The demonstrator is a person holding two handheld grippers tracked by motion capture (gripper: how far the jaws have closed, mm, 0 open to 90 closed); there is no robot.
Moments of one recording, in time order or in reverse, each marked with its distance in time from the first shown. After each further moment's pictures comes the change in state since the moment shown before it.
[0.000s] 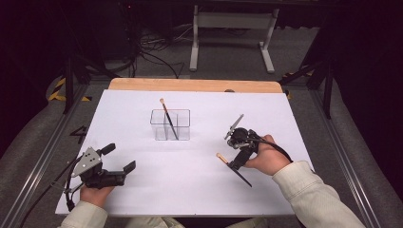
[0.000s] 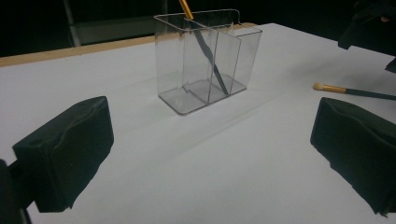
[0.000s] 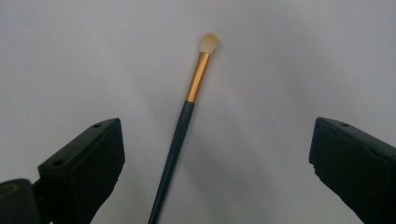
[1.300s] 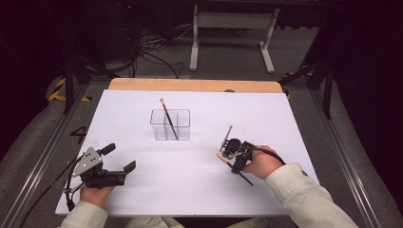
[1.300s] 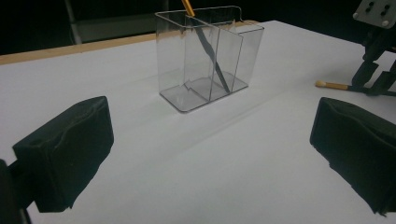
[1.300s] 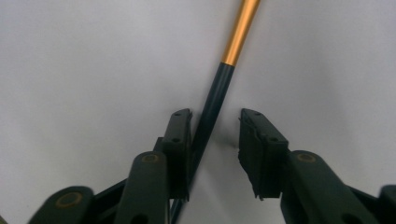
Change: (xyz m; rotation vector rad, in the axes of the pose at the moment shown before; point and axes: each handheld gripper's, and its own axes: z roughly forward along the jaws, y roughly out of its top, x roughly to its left) left arm 0.000 0.000 0.001 0.010 0.004 0.005; right arm 0.013 0.000 0.034 0.201 0.019 -0.037
